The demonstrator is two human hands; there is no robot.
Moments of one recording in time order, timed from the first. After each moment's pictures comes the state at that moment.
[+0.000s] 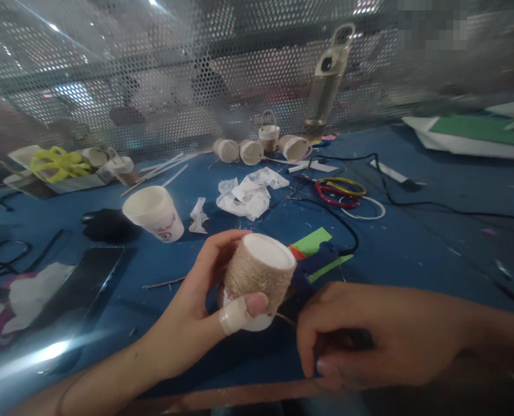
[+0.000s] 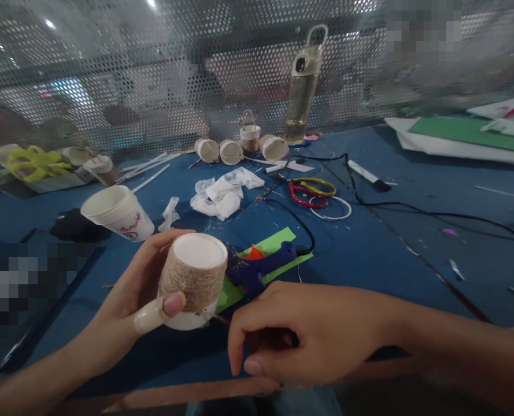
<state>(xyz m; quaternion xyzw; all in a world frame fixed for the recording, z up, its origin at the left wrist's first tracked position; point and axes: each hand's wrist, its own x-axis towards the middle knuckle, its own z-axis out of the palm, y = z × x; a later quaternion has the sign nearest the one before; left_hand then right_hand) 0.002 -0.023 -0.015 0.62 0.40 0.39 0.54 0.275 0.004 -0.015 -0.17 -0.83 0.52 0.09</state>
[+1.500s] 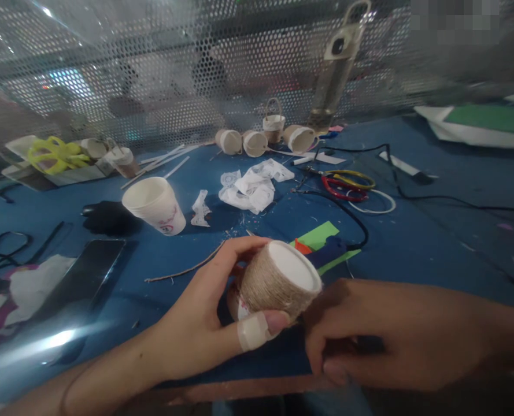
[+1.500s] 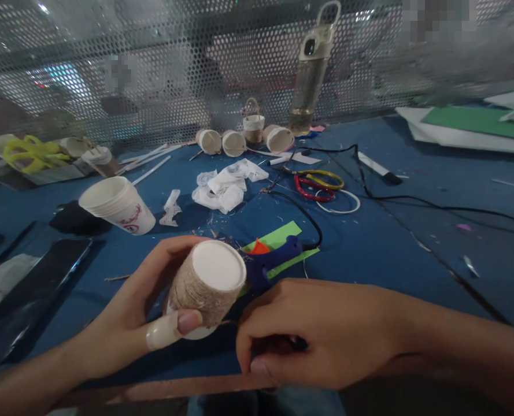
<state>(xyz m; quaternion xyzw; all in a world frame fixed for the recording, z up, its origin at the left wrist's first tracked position) 0.000 -0.023 -0.012 0.71 0.37 0.35 0.48 0.276 -0.002 -0.014 -0.19 -0.86 0.47 0.07</state>
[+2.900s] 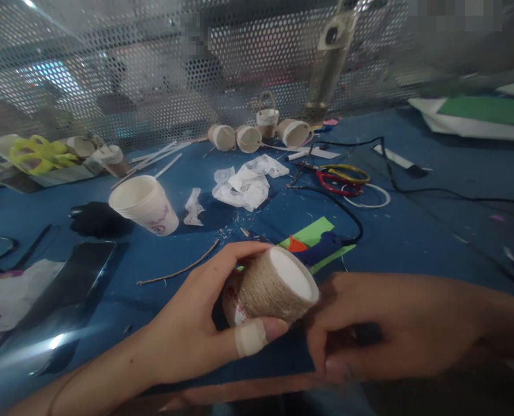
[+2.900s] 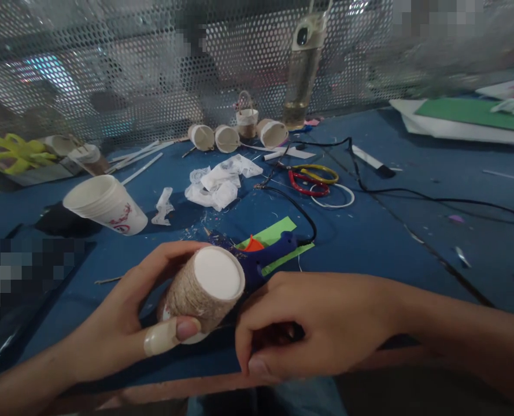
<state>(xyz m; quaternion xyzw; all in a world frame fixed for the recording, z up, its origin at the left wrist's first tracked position) -0.001 -0.017 -0.013 0.77 0.38 0.29 0.43 0.278 0.009 -0.011 -0.16 -0.84 0.52 0.06</state>
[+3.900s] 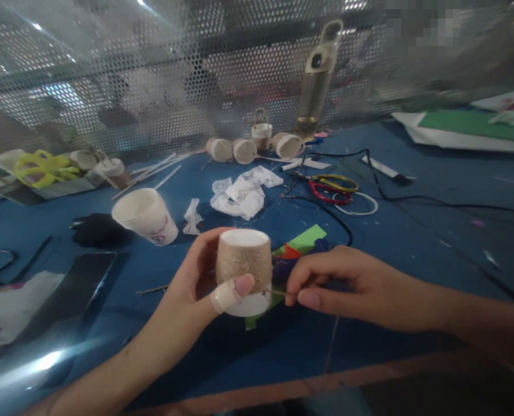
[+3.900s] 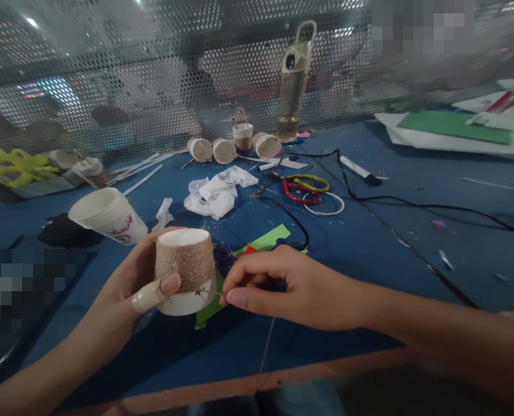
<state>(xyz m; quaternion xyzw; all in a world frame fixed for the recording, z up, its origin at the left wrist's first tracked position) 0.009 -0.014 -0.017 0.53 0.44 0.44 0.57 0.275 0.013 -0.012 -0.30 -0.77 0.52 0.22</state>
